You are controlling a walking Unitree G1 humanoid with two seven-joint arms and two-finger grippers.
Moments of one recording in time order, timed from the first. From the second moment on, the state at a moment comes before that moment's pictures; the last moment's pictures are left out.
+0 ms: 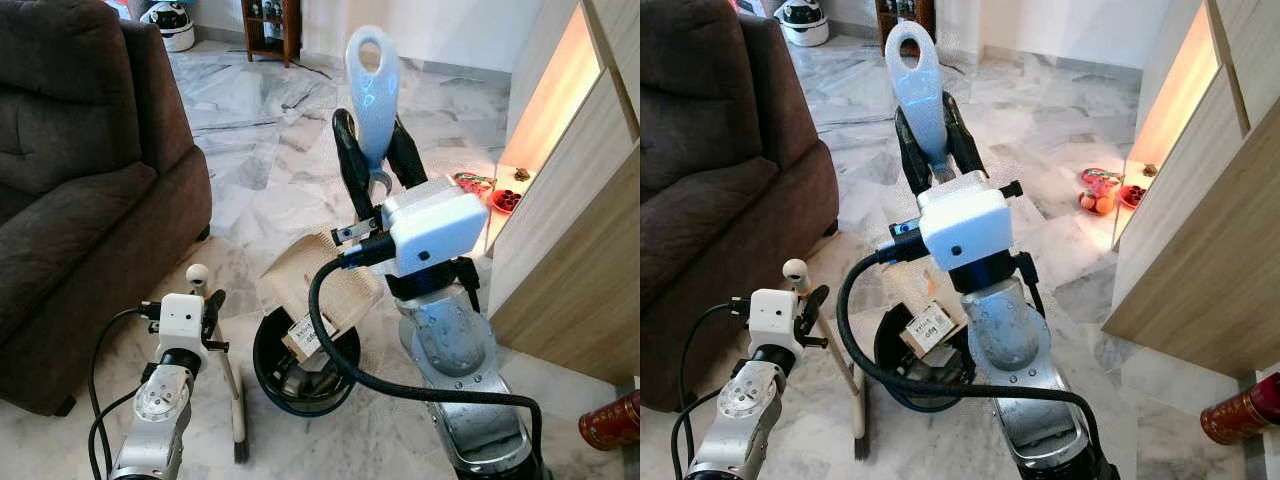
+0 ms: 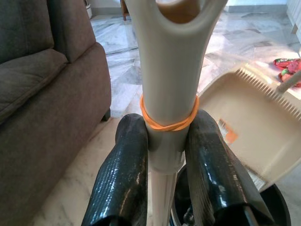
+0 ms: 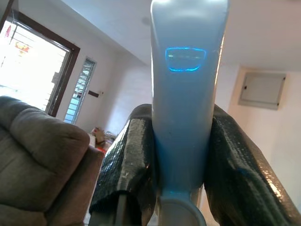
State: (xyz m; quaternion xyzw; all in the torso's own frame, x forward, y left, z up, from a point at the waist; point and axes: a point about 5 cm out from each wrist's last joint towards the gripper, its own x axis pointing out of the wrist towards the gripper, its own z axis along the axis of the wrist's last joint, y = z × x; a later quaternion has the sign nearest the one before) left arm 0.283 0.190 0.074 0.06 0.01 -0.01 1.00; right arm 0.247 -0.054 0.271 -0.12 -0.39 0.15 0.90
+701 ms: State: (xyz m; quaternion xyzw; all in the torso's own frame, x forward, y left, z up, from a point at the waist) left arm 0.283 0.189 0.075 0.06 0.00 -0.01 1.00; right arm 0.295 -0.110 0.257 -0.26 -0.36 -0.03 0.89
